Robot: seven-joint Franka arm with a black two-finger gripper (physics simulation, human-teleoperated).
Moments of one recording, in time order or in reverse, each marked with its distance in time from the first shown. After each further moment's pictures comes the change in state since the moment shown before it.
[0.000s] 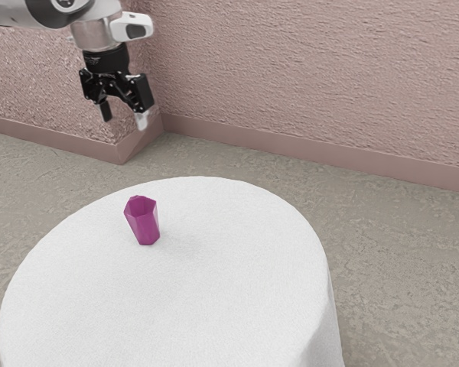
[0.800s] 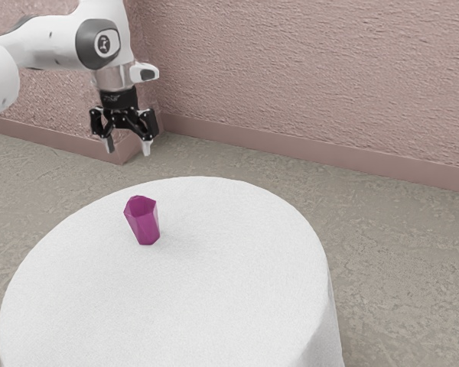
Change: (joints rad) arm 0.006 0.347 0.182 0.130 -0.076 0.058 -0.080
